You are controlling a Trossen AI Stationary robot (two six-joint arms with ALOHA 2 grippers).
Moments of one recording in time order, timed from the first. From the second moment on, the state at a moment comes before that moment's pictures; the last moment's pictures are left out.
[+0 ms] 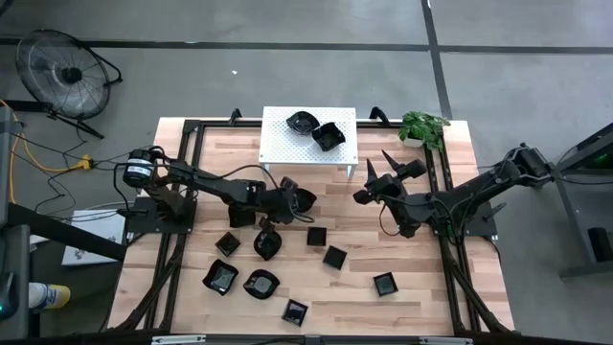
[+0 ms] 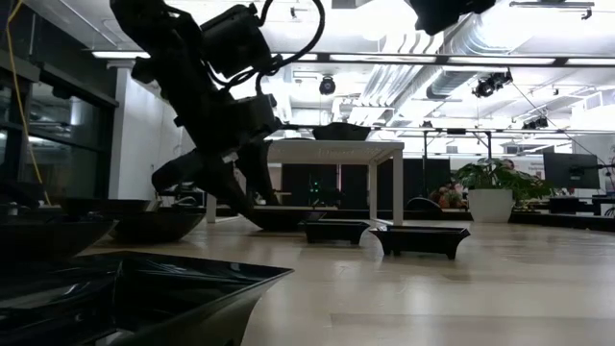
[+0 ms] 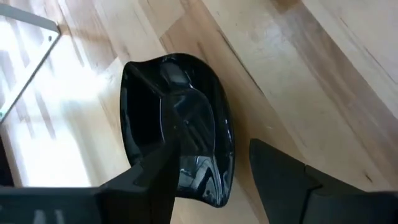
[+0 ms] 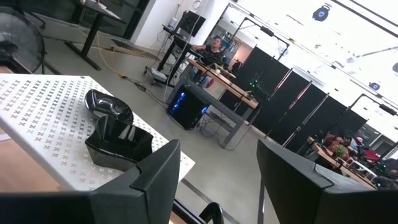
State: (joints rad) left arm -0.03 1.67 0.86 -0.13 -0.24 0.70; right arm 0.37 1.25 0.74 0.56 1.57 -0.55
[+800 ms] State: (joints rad) left arm 0.00 1.72 0.86 -0.12 -0.24 0.69; right arm 0.38 1.25 0.74 0.56 1.57 -0.56
